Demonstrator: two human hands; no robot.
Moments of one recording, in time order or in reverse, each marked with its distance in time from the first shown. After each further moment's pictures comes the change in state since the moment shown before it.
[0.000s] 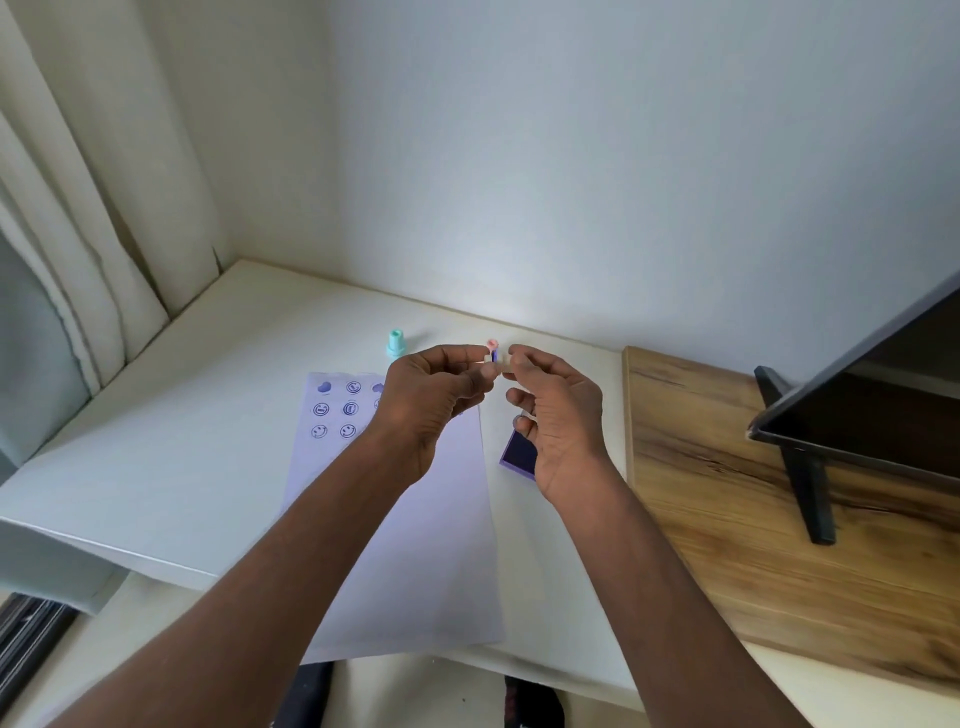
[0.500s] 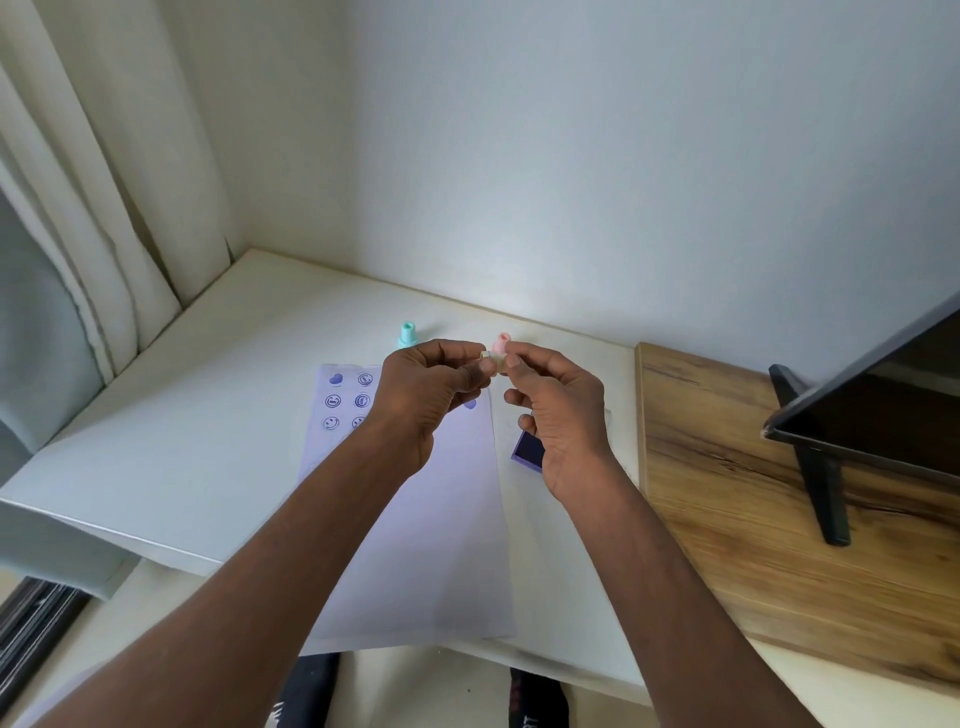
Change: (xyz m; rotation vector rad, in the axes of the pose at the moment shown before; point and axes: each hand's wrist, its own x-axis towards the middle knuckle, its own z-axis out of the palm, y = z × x) left_hand 0.005 0.003 -0.015 0.020 0.048 -0.003; right_hand 0.002 0.008 0.006 -0.152 -0.042 -0.072
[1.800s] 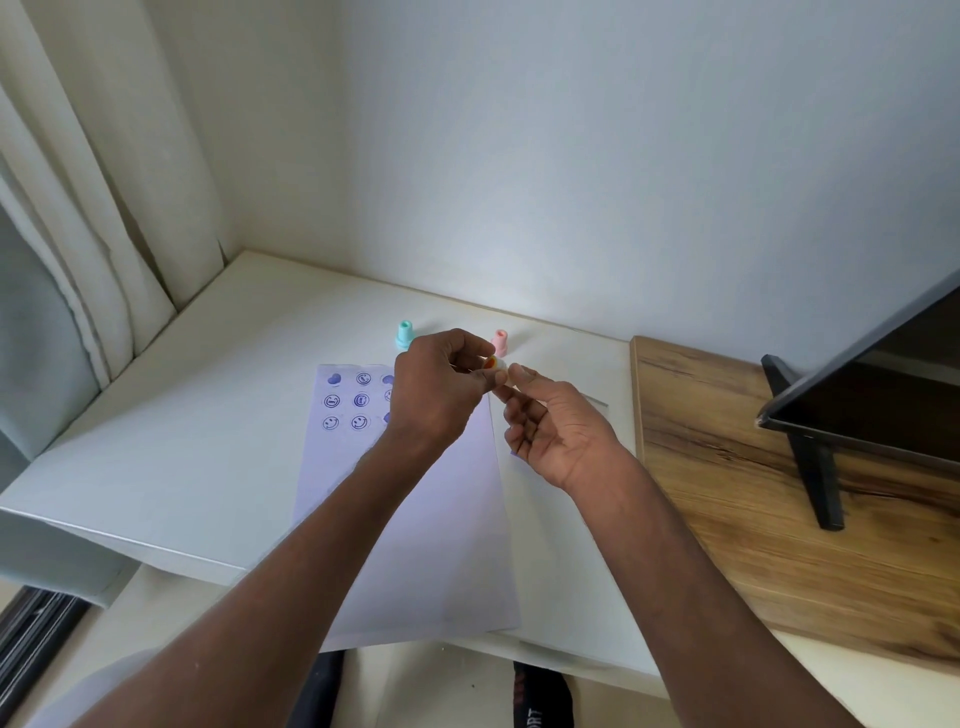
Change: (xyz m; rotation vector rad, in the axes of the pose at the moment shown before) left_hand -0.005 -0.003 0.011 0.572 0.070 0.342; right_hand 0.014 0.011 -0.014 0.286 -0.147 0.478
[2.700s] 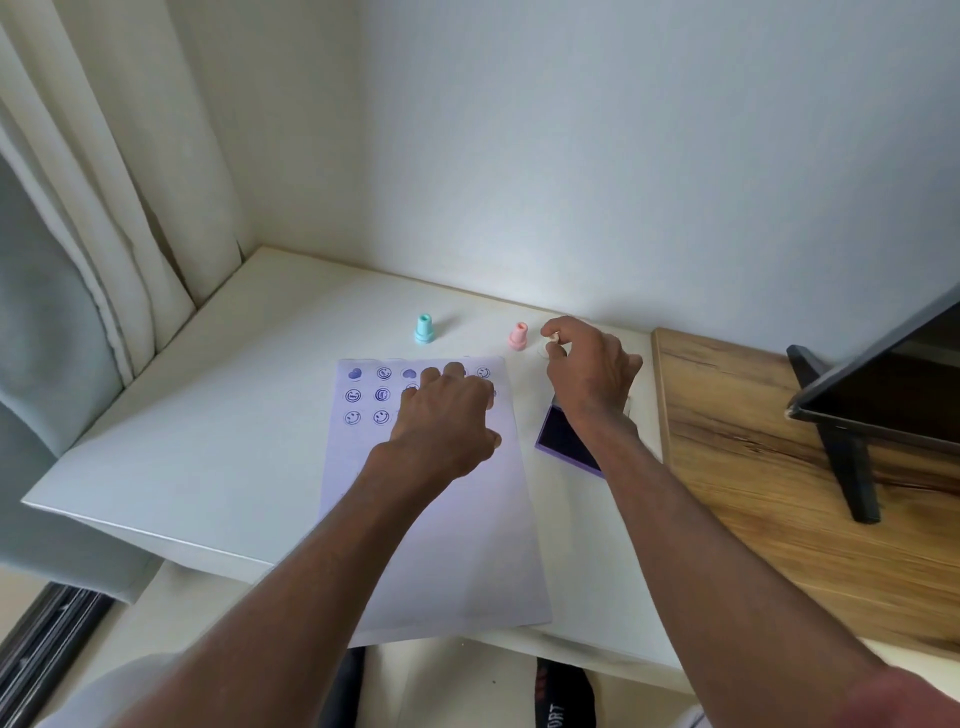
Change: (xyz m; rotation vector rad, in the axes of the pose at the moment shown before) left_hand -0.012 -0.016 -0.015 0.931 -0.362 0.122; right_hand 0.073 -0.012 -0.006 -1.292 0.613 -0.930
